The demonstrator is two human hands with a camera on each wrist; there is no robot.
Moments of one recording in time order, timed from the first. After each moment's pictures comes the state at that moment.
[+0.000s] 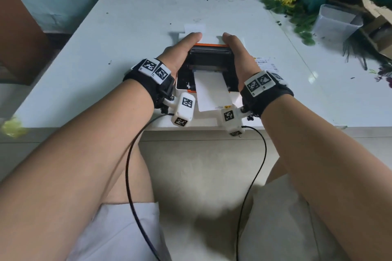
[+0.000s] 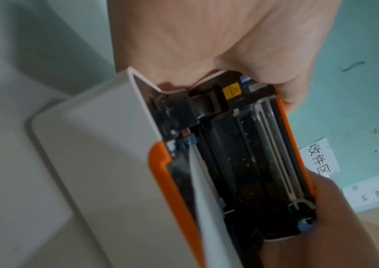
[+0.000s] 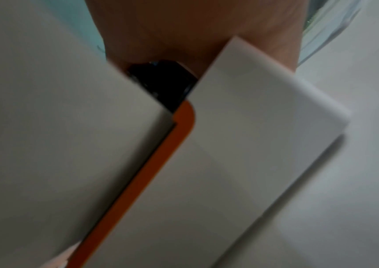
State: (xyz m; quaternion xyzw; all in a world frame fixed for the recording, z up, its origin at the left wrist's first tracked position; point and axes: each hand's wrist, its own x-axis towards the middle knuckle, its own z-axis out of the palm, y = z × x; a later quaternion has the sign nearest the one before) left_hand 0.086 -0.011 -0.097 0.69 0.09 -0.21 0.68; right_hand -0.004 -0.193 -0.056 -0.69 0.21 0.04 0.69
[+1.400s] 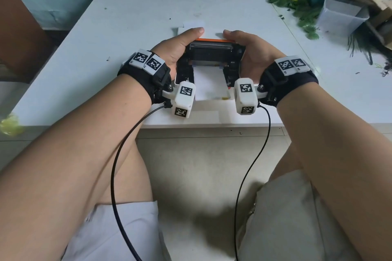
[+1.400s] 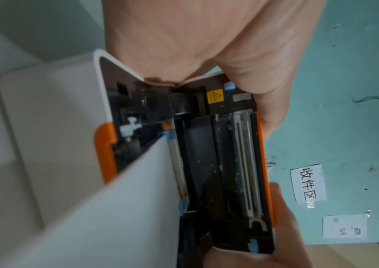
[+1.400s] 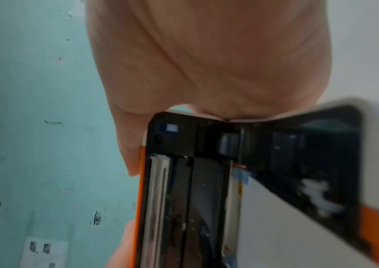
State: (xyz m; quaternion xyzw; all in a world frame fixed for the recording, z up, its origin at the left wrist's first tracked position) left_hand 0.051 -0.011 -0.060 0.65 0.05 -0.22 0.72; right_hand -0.003 -0.220 -0.037 -0.62 0.13 0.15 0.76
